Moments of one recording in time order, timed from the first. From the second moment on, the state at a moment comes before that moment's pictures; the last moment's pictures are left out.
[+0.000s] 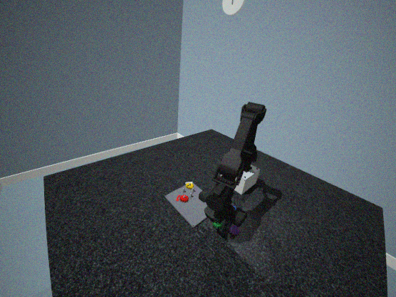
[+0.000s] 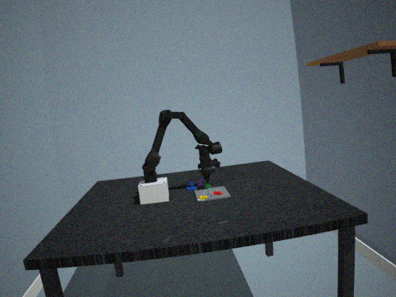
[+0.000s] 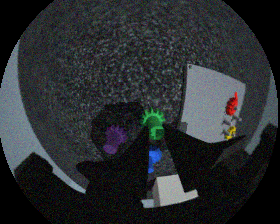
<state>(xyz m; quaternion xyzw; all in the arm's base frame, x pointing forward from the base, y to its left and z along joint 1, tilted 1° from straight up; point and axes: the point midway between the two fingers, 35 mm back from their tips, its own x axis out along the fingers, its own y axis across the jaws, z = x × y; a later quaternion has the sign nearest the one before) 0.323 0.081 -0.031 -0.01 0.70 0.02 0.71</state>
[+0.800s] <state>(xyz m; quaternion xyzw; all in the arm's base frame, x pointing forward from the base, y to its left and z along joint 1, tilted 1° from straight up) 0.325 0.087 0.000 -0.01 0.70 0.01 0.71</state>
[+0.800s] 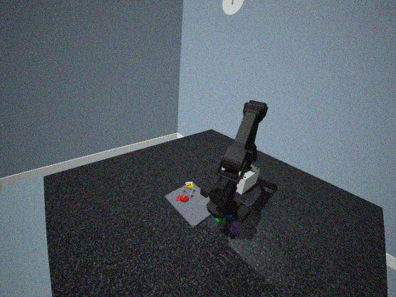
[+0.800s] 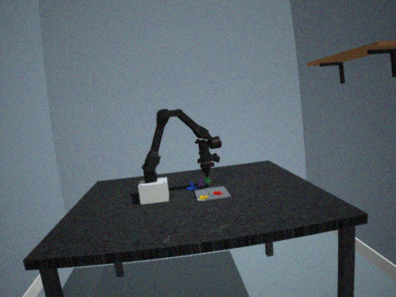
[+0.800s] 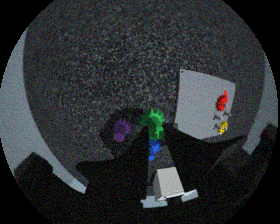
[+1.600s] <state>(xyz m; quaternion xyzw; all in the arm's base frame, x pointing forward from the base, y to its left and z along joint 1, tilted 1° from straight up) 0.331 0.084 0.067 -0.01 0.70 0.01 0.71</state>
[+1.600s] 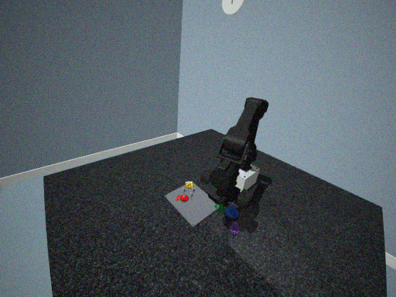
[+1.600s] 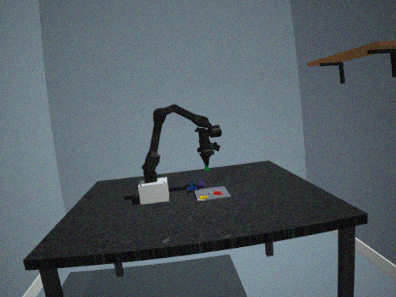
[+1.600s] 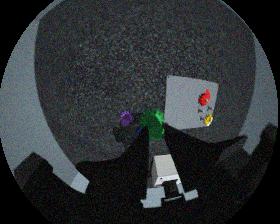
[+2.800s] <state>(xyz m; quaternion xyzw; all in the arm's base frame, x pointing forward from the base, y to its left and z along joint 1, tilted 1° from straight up) 0.336 0.037 0.093 -0.01 0.70 0.01 0.71</state>
